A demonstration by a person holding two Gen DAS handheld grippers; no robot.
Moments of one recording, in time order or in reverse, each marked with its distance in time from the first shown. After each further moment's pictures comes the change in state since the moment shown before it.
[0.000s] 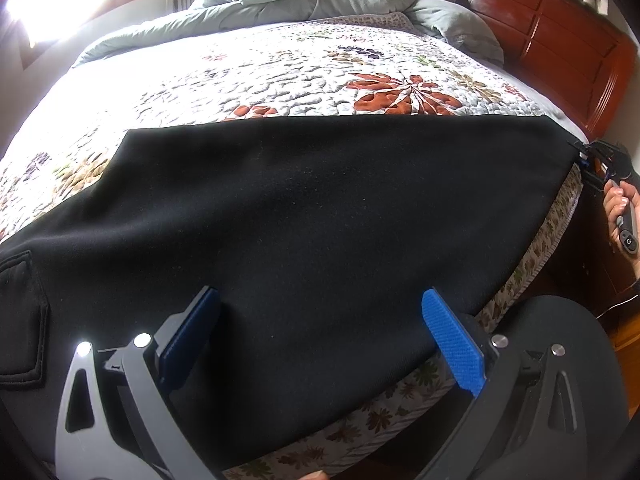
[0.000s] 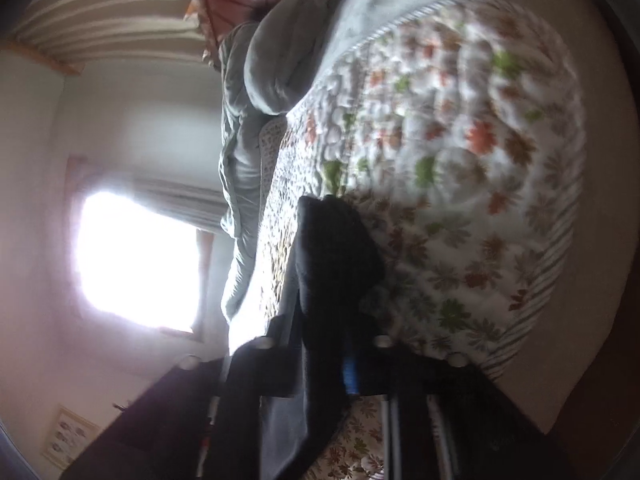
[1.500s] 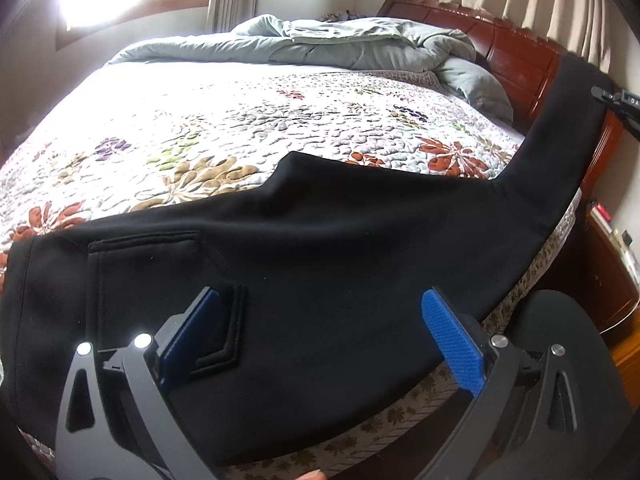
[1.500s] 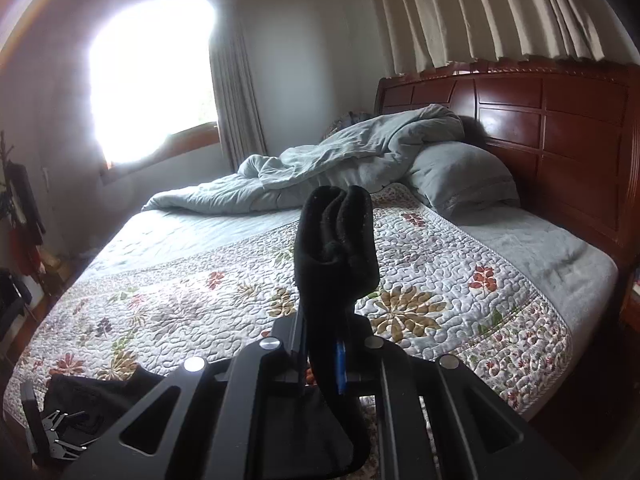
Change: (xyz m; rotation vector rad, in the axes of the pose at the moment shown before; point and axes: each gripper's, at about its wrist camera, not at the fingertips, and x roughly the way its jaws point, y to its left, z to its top) left arm -0.088 0.122 -0.029 -0.102 -0.153 -0.031; right arm 0.009 0.335 -0.218 -1.015 -0.145 -0.360
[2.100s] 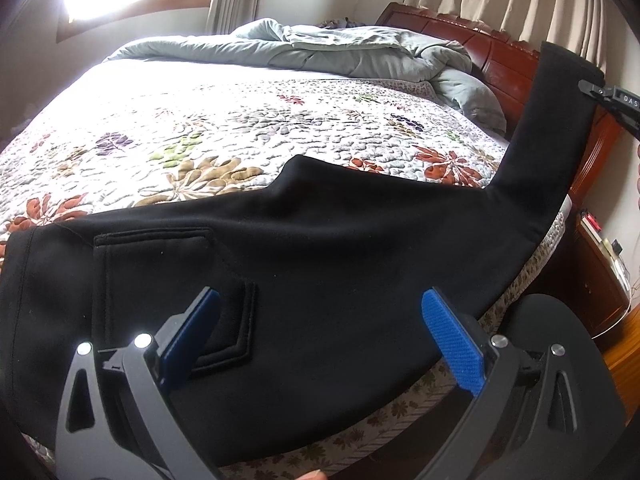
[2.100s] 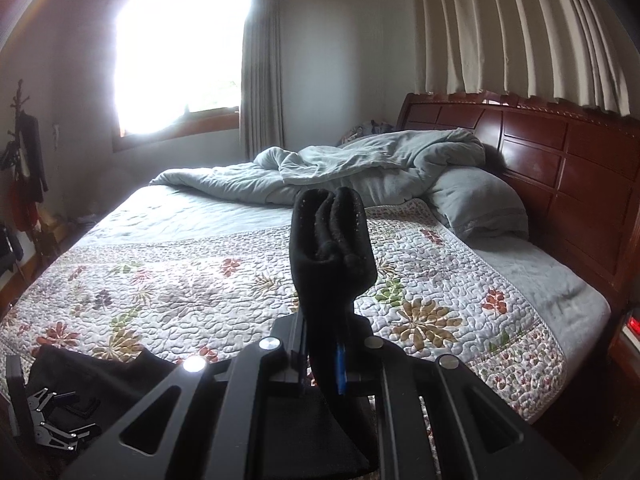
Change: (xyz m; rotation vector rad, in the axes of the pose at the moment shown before) left arm -0.004 0.012 -0.004 -0.023 -0.019 -0.038; right arm 0.000 0.070 -0.004 -0.152 -0.009 -0.005
